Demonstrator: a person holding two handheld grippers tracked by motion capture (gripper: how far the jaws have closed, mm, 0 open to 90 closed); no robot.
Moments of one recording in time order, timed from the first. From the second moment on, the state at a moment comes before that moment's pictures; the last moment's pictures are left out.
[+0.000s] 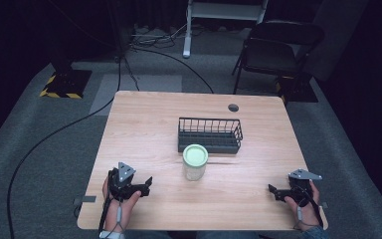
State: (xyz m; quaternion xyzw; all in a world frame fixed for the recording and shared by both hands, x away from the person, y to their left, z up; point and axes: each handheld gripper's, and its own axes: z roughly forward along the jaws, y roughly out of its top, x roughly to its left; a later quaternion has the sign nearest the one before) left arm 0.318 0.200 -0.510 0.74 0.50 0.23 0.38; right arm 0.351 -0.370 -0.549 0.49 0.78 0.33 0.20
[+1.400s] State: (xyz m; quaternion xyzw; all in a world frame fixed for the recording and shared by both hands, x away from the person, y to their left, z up) left arm 0.310 0.157 -0.454 0.73 0.47 0.24 0.43; right arm 0.352 -0.372 -0.549 0.48 0.79 0.33 0.20
